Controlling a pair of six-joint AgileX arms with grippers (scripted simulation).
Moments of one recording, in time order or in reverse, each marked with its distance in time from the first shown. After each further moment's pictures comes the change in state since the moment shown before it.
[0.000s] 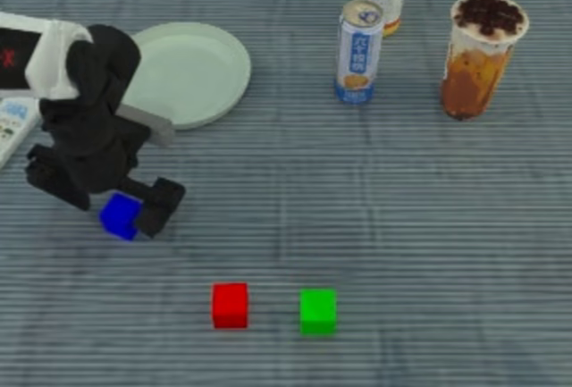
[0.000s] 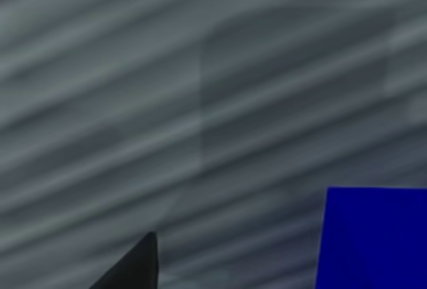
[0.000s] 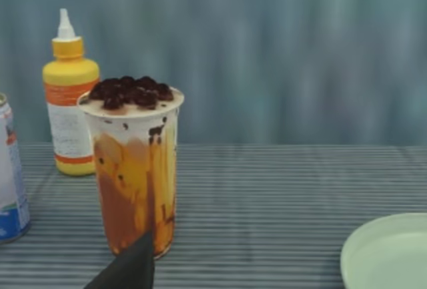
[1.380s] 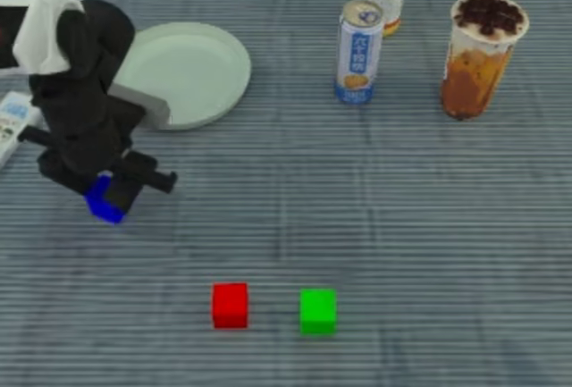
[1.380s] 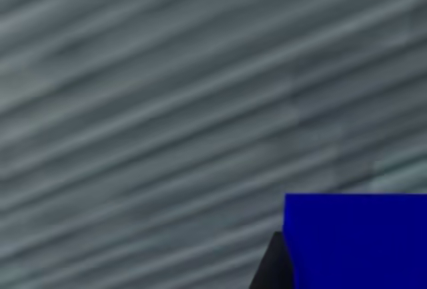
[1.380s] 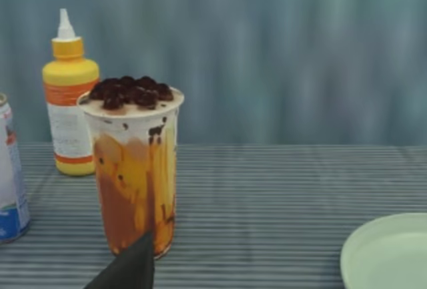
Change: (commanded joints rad) left arm 0.009 -0.063 0.077 -0.125 0.005 -0.004; right arm 0.000 0.000 0.000 0.000 0.000 0.000
